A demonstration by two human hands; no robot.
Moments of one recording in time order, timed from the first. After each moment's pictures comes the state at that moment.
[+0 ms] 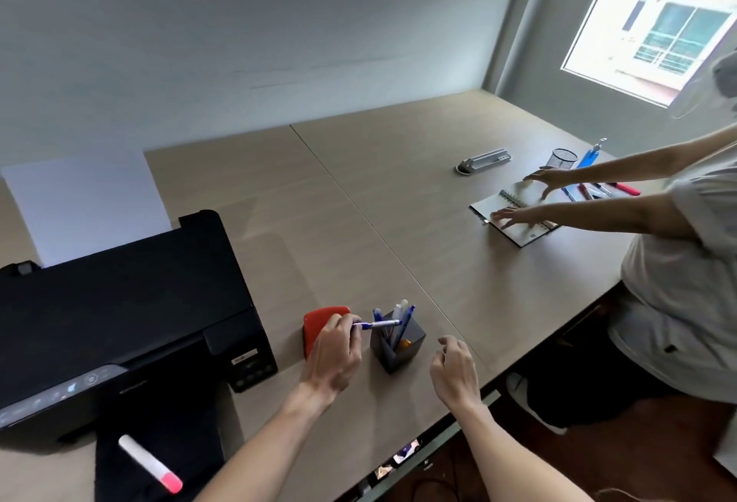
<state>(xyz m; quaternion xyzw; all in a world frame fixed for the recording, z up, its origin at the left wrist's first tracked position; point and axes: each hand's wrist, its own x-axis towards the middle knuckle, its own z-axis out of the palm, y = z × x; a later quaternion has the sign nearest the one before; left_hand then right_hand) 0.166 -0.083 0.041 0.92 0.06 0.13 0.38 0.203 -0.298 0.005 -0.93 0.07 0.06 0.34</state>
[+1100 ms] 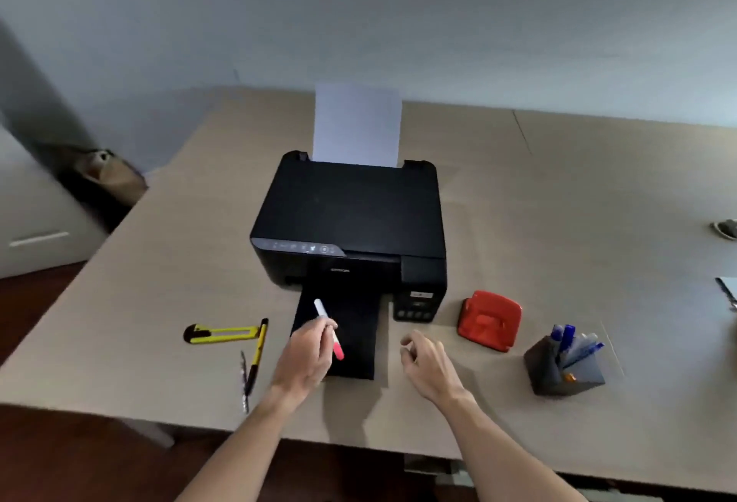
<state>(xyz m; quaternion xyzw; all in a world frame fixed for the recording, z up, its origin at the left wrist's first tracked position) -0.068 0.073 0.009 0.86 0.34 0.19 0.33 0.104 -0.086 -0.007 -0.86 -0.36 0.24 0.28</state>
